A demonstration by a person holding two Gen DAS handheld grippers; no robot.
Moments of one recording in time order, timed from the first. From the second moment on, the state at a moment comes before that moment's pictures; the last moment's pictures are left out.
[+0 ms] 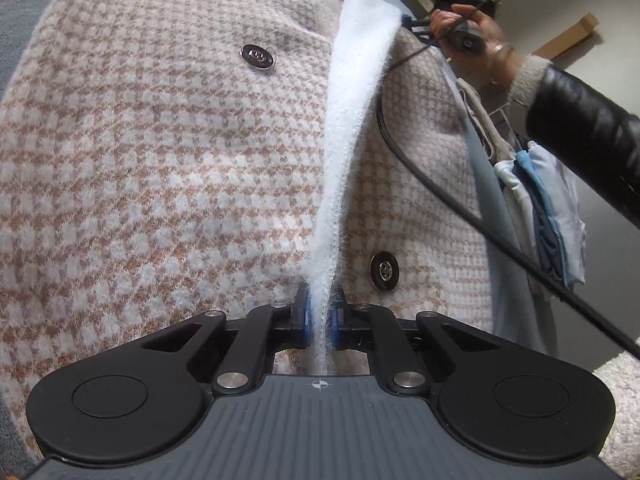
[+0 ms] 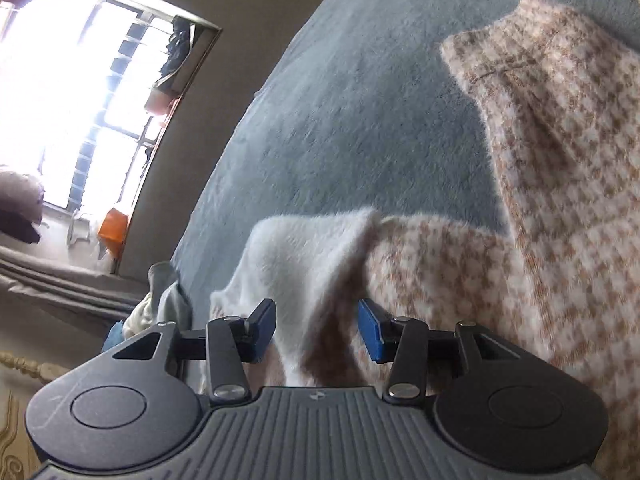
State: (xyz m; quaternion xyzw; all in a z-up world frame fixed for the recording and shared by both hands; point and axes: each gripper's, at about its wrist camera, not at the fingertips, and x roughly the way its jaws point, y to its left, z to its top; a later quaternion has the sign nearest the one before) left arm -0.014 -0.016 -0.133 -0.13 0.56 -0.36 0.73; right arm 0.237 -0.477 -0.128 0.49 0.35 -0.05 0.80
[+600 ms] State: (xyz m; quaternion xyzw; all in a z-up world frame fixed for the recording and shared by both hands) left arm -0.015 -0.005 -0.133 -0.15 0.57 -0.37 0.72; right arm 0.261 -0.351 -0.051 0.05 0.25 0.02 0.97
